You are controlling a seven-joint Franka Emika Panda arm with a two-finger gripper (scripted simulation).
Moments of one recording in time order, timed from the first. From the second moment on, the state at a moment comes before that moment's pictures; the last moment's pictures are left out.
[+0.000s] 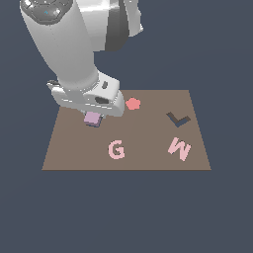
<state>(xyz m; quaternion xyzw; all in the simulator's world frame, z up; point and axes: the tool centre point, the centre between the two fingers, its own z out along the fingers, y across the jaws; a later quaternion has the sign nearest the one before) -0.027 -0.107 0.040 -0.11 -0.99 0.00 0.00</state>
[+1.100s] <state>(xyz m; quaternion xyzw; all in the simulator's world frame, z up) -0.027 -0.107 0.030 -0.10 -0.99 0.00 0.00</state>
